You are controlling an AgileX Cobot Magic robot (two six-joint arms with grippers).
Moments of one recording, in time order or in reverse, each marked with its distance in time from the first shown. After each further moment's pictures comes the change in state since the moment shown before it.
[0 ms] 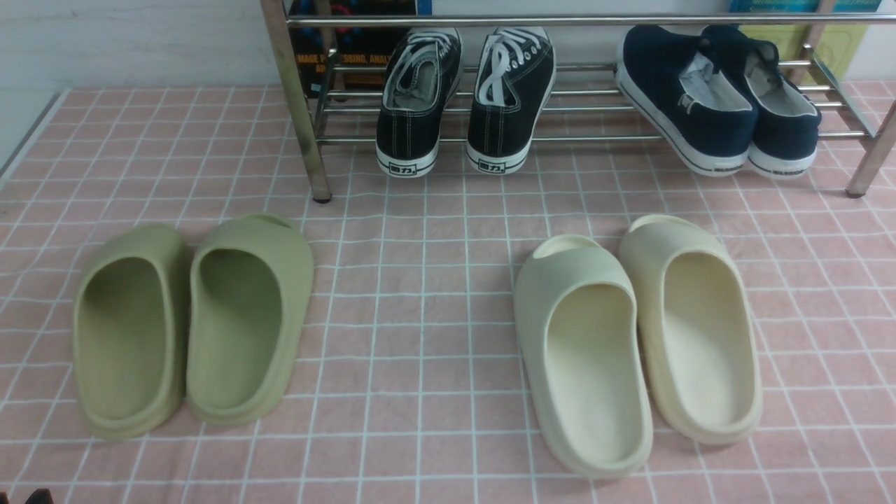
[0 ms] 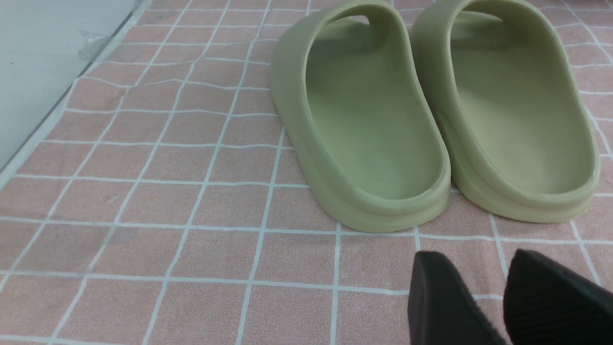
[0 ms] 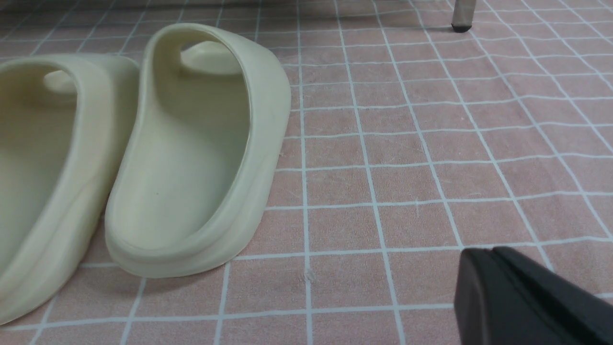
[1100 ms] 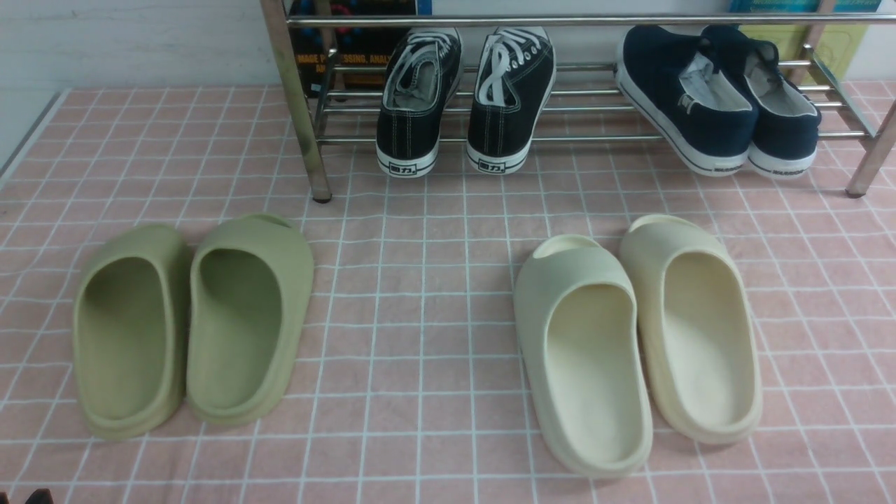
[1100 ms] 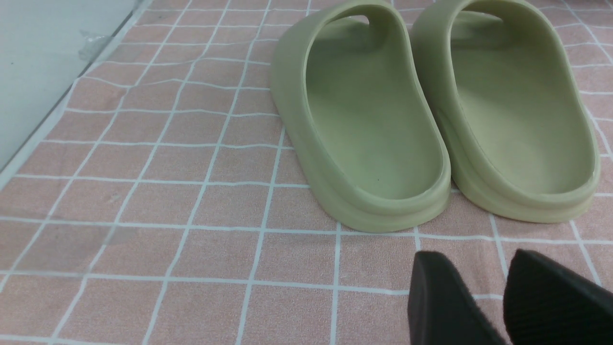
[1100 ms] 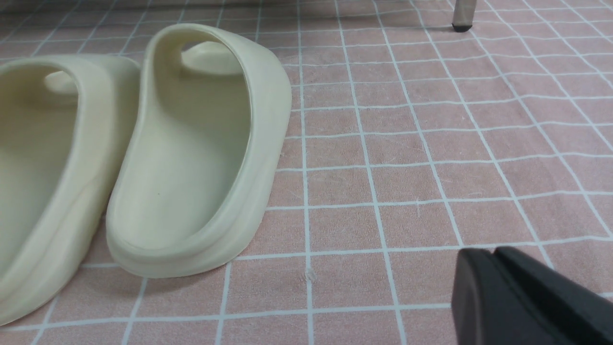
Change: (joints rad) right arm 0.000 0.000 0.000 0.003 0.000 0.000; left arm 0.000 0.000 0.000 0.000 0.000 0.000
